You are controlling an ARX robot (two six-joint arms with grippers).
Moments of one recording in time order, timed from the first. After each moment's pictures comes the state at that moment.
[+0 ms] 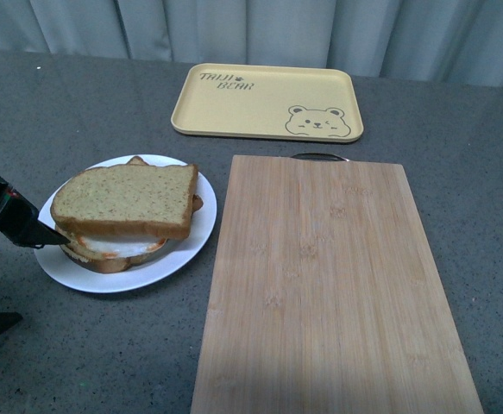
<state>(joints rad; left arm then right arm) 0.08 1.89 0.51 0.40 0.31 -0.92 0.00 0.00 0.00 0.00 0.00 0.00</state>
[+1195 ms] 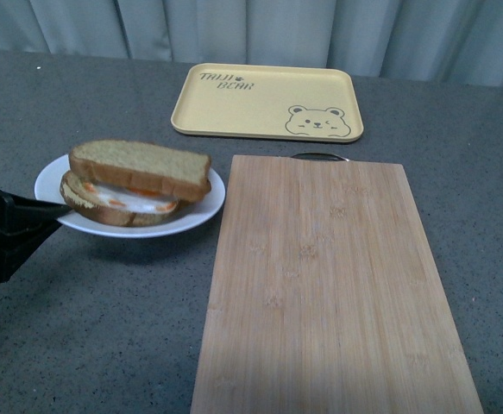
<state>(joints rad) 0.07 2.00 0.43 1.03 0.46 -1.22 0.00 0.00 0.00 0.00 0.00 0.00</state>
